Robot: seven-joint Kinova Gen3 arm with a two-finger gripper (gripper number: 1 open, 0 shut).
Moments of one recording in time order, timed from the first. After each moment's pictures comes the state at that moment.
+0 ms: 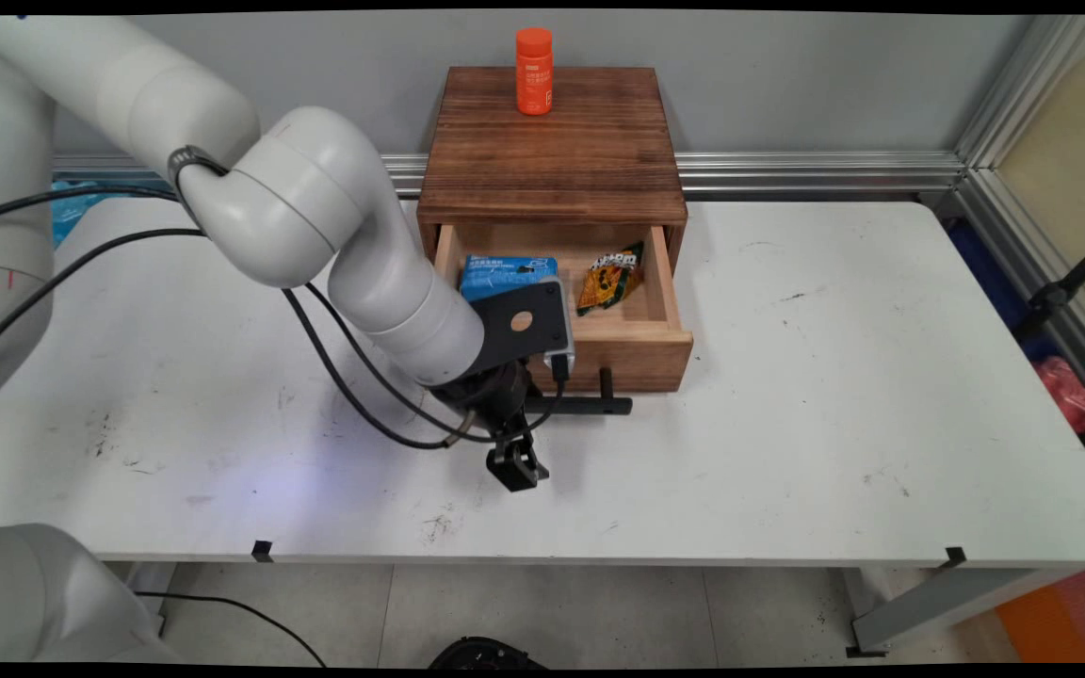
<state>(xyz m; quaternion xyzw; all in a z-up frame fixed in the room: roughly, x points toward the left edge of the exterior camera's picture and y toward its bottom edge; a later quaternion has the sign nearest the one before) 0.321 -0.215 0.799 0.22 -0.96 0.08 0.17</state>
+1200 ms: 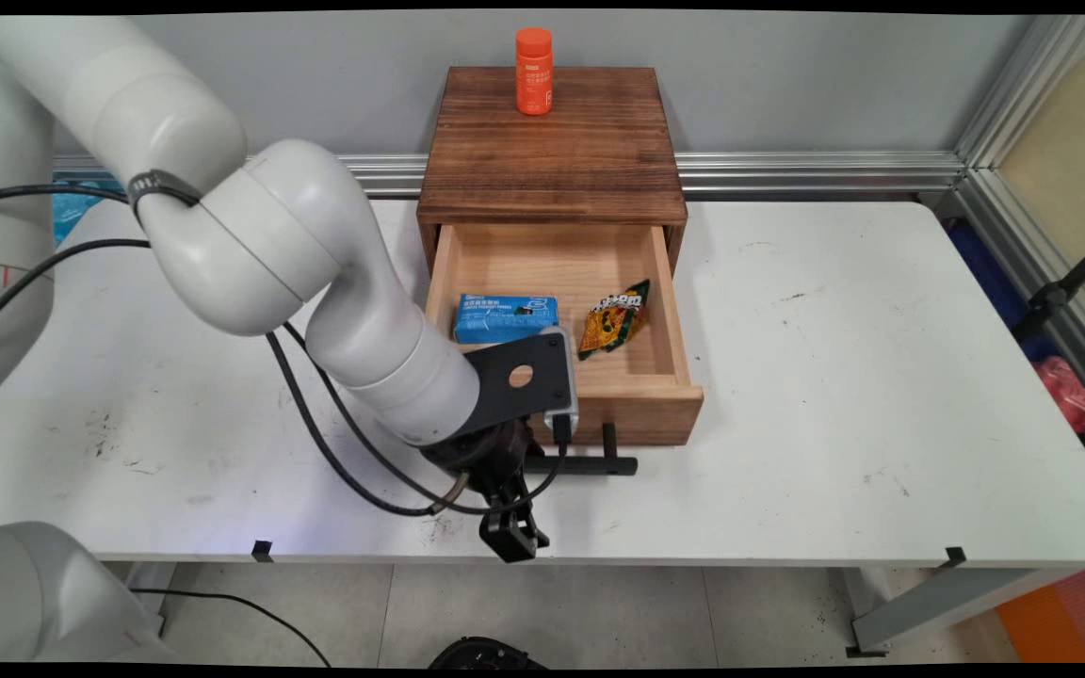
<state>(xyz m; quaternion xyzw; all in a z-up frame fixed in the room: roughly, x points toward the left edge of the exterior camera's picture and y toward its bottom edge) 0.299 -0.165 0.807 0.22 -0.96 0.04 0.18</state>
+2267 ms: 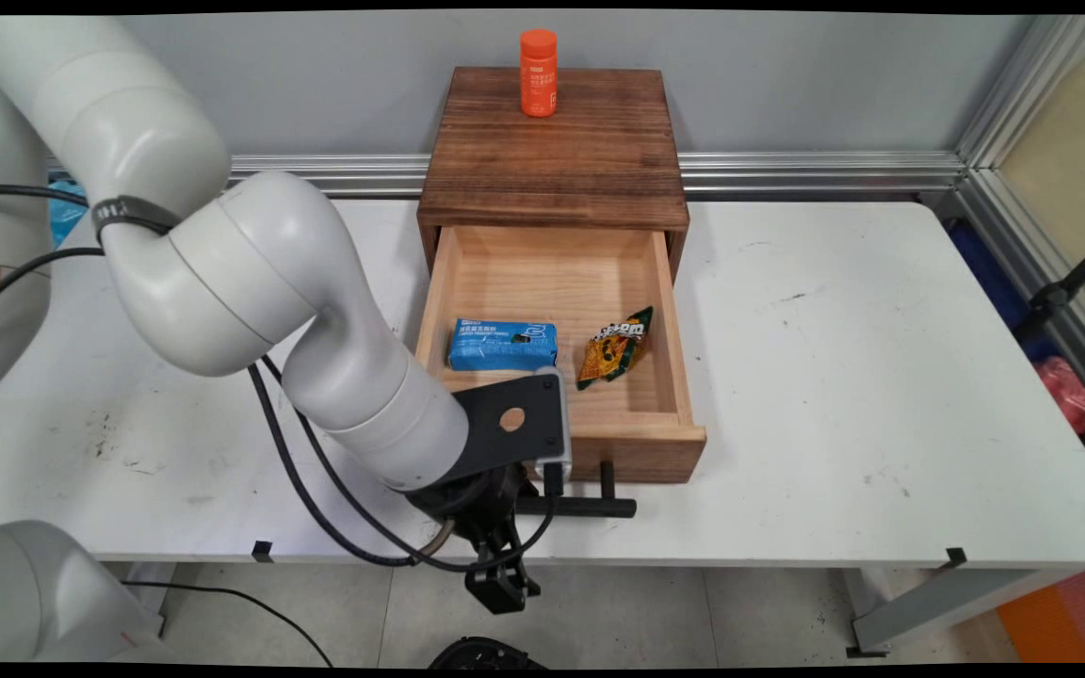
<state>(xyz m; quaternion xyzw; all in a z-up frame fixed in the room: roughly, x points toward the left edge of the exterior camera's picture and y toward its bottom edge) 0.290 -0.131 0.809 0.21 -0.96 0.01 0.18</state>
